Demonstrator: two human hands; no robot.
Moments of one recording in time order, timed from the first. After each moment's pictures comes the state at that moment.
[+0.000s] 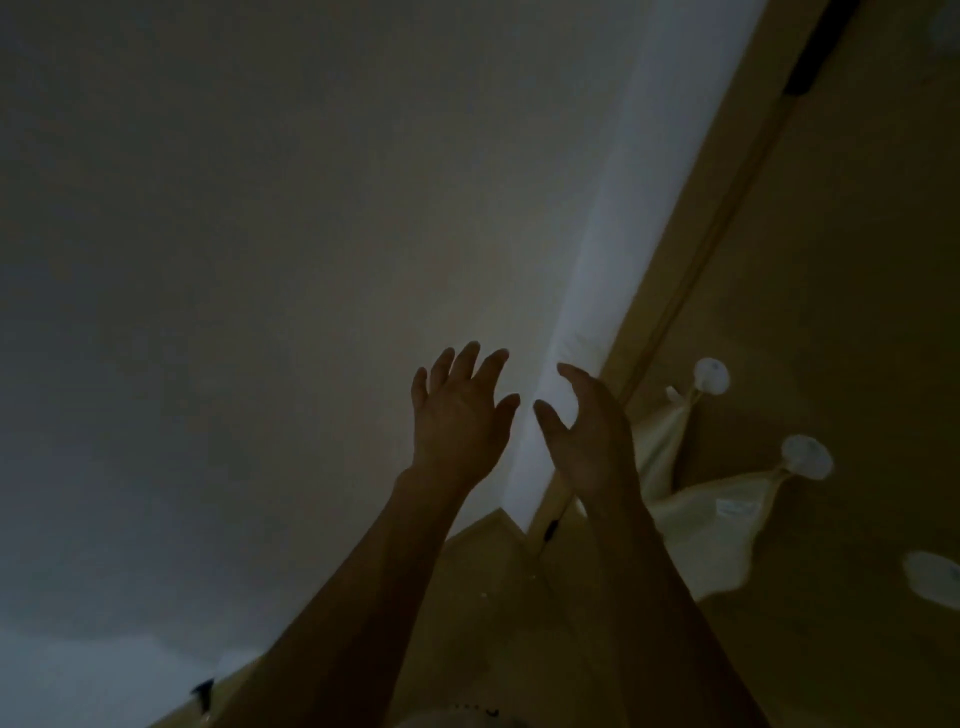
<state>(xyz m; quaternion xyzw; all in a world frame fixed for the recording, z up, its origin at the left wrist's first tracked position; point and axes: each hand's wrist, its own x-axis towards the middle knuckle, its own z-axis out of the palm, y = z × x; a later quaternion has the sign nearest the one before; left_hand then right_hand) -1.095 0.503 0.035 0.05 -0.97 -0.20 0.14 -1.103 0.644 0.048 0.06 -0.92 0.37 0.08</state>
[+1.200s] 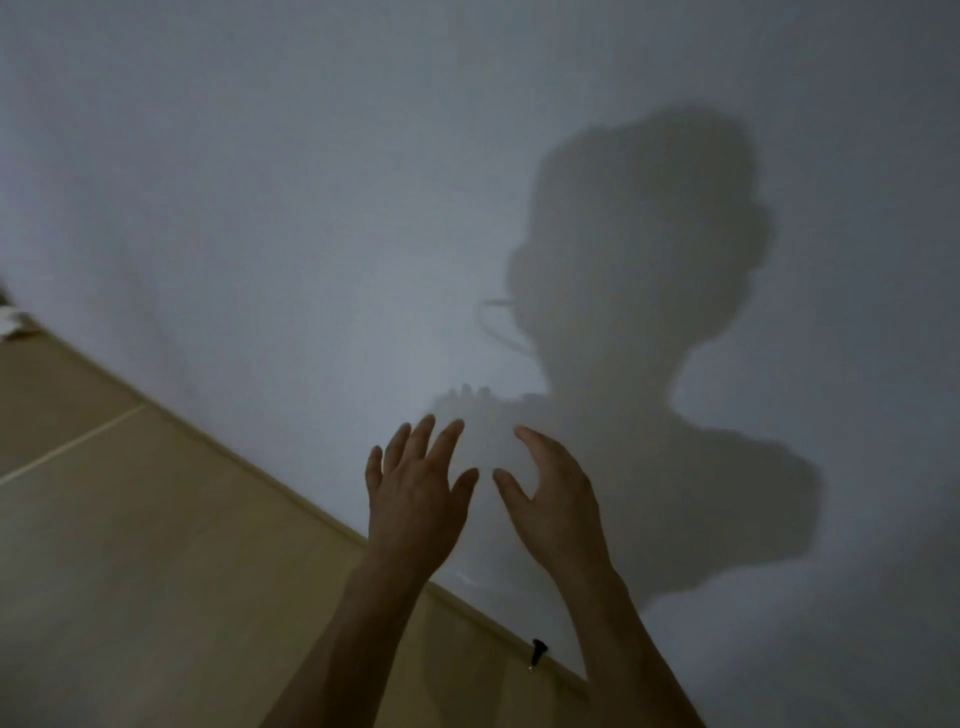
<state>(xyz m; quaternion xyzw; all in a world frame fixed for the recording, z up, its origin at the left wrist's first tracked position) -0.555 0.167 0.033 0.59 -0.77 -0.11 0.23 -0.699 0.207 0.053 0.61 -0.71 0.32 -0.14</state>
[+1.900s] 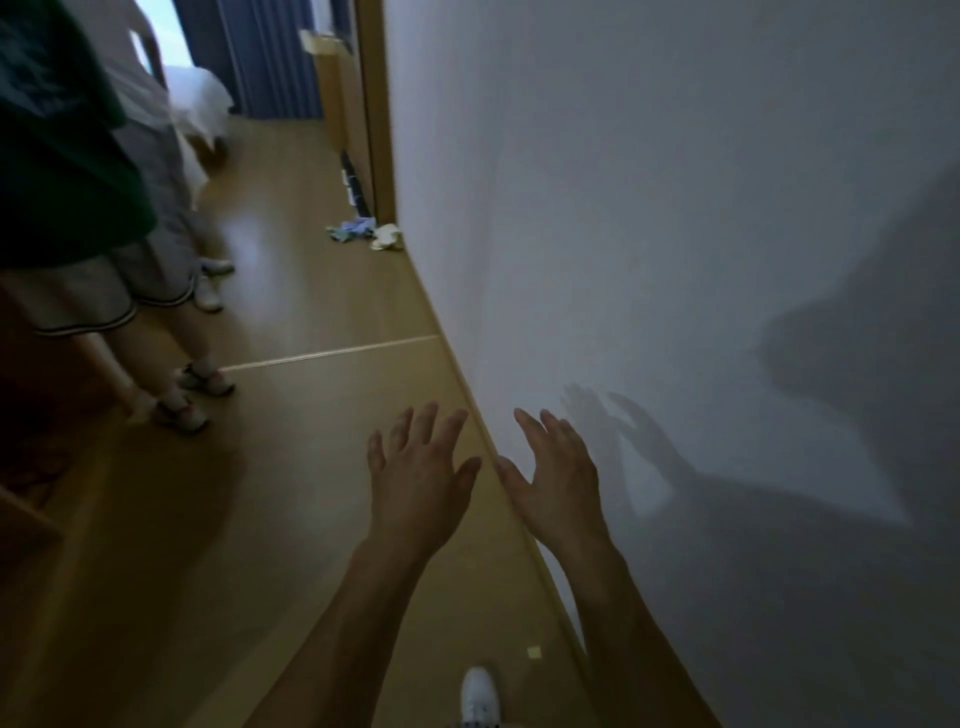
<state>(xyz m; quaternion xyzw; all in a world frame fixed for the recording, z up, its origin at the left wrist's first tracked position) -0.286 0.049 0.009 0.84 -0.51 -0.05 0.18 -0.418 -0.024 0.015 0.84 -0.49 0.13 -0.19</state>
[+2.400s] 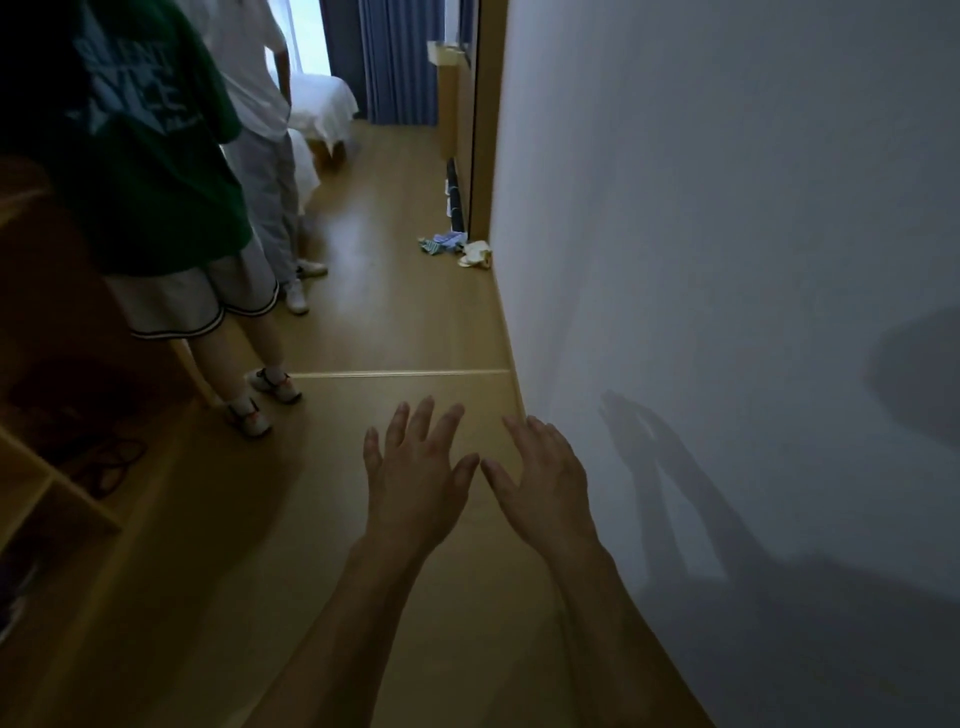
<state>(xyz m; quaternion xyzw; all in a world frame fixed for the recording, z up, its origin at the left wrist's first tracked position) -0.154 -0.120 0.018 0.90 -0.39 -0.02 0.19 -0.259 -0.219 0.012 0.89 -0.38 0.10 -0.22</state>
